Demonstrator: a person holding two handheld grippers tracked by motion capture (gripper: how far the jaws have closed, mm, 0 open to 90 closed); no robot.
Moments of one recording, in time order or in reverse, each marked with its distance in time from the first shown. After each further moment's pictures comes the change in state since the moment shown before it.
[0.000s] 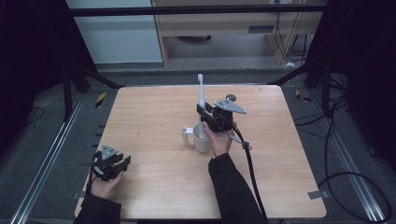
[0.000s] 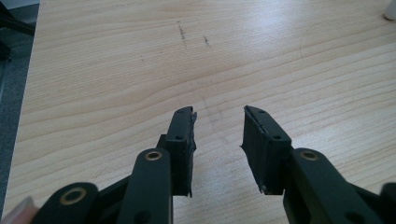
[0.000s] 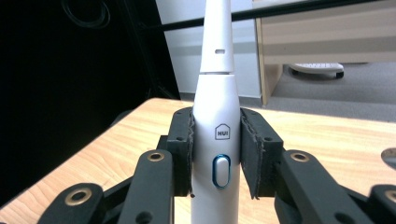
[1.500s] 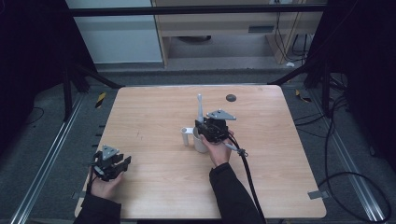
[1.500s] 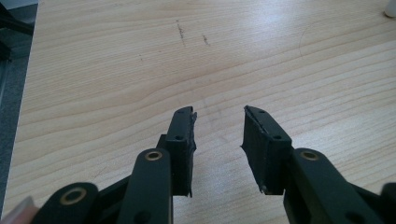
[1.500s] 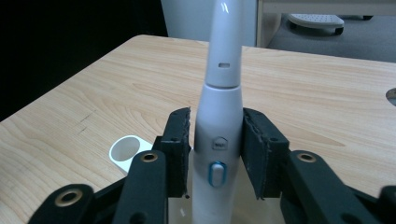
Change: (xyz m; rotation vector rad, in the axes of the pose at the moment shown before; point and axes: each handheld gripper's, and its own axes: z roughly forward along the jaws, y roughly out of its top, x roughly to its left) left arm -0.001 0.000 0.000 0.005 0.001 0.007; right arm 0.003 -0.038 0.009 0.210 -0.037 -0.061
